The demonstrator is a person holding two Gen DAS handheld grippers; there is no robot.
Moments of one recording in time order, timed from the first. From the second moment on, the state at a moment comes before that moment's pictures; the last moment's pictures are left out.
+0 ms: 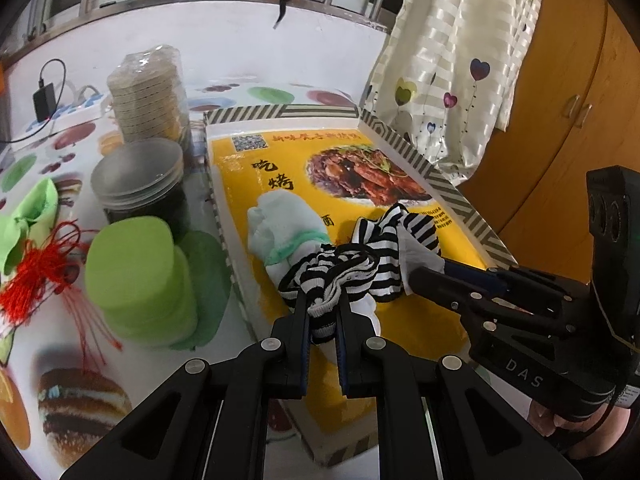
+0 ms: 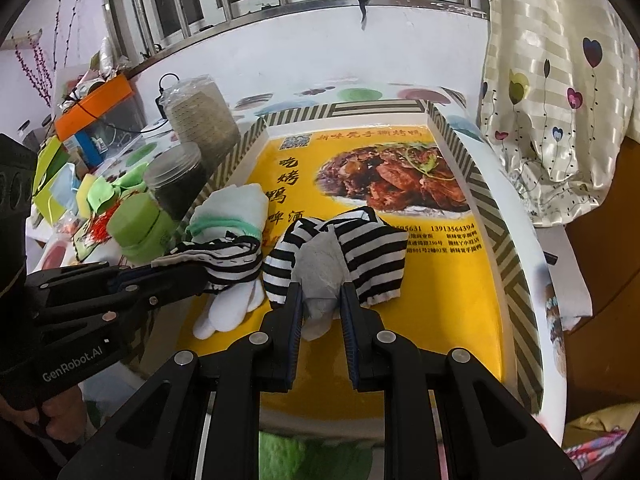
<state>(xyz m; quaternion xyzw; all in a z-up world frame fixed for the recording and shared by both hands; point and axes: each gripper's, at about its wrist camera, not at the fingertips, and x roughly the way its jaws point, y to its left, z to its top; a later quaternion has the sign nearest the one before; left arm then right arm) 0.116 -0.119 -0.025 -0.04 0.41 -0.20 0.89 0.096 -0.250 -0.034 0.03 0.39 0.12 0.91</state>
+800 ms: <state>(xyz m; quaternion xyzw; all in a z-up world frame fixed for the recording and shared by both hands) 0.128 -0.132 -0.013 -0.03 0.39 -0.20 0.90 0.095 -0.253 -0.017 0.04 0.36 0.10 0.93</state>
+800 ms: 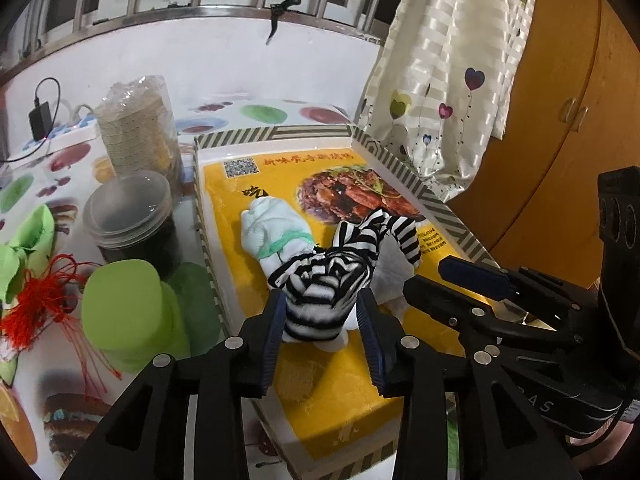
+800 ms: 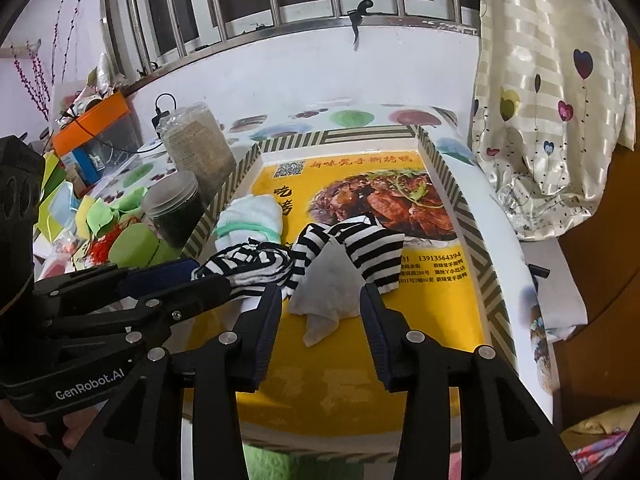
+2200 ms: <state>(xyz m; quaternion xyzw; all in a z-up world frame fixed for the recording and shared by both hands) 0.030 -0.034 0.017 -0.07 0.35 -0.10 0.93 0.029 -0.151 0.006 -0.02 0.33 0.22 0.92</state>
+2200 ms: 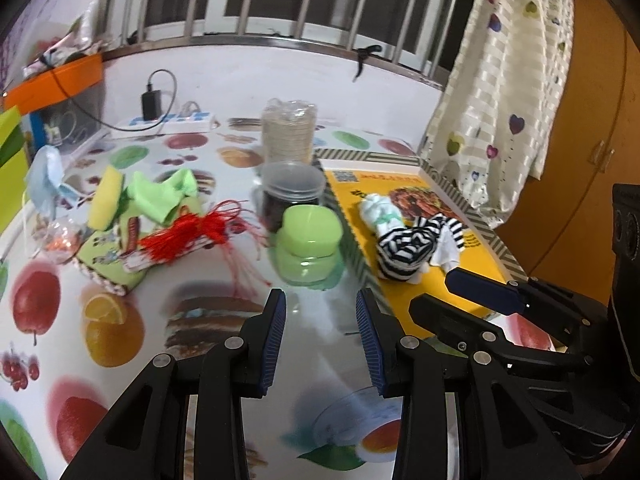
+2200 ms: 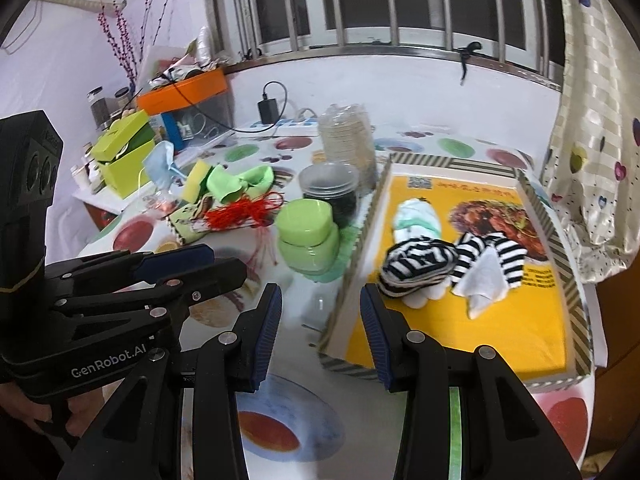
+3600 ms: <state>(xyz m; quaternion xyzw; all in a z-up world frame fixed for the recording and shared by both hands) 0.049 0.059 0.005 -0.10 0.36 0.01 0.93 0.076 -0.055 0.003 -0.07 0.34 0.30 0.89</state>
